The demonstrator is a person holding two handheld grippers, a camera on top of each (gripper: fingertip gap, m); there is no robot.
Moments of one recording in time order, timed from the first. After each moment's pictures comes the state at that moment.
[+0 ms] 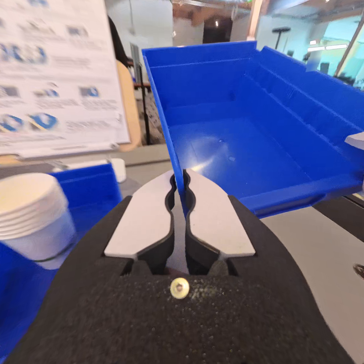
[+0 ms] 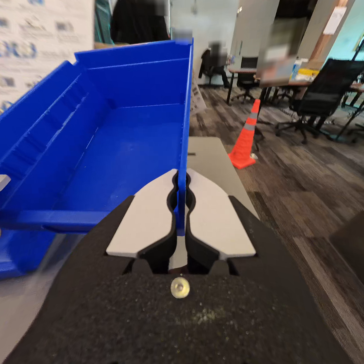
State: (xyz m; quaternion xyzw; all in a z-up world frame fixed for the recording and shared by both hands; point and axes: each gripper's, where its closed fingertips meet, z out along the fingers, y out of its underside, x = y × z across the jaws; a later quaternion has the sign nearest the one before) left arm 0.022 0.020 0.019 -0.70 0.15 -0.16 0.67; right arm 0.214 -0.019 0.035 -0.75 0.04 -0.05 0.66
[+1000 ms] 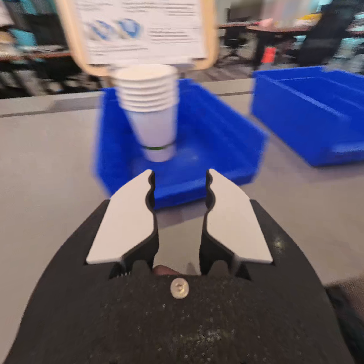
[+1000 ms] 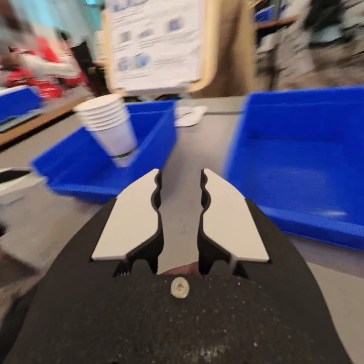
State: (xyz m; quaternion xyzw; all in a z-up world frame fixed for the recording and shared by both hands) left arm -0.158 -0.032 -0.086 -0.78 0.13 -0.09 0.61; right arm 0.057 -0.032 -0.064 -0.77 -0.05 0.15 0.62
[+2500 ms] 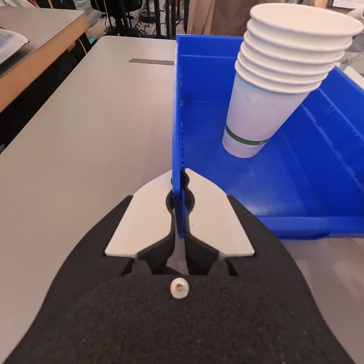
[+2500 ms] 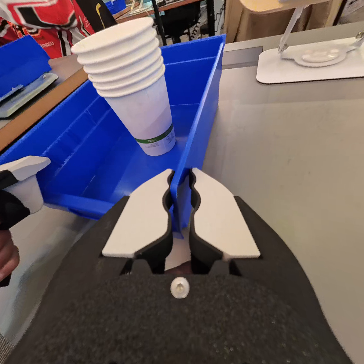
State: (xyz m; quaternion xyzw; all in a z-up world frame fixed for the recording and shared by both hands) left arm -0.514 0.089 -0.124 -0.84 0.02 -0.04 0.54; right arm -0.326 0.077 -0.125 -0.83 -0.03 0.15 0.54
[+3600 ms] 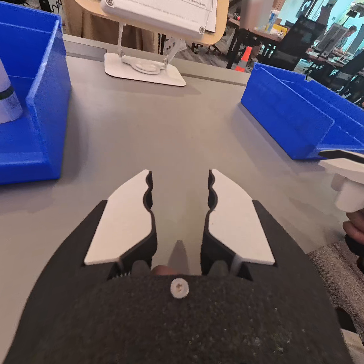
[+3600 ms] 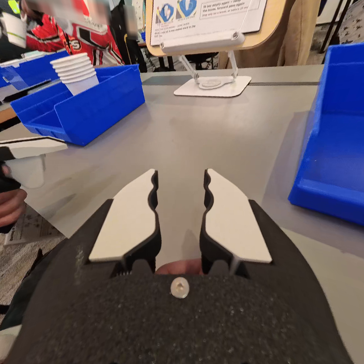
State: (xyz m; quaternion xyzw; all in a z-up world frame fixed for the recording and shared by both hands) left arm -0.203 -0.030 -0.119 -0.80 0.09 -0.21 0.55; right arm -0.001 -0.045 -0.113 -0.78 -0.12 0.19 0.58
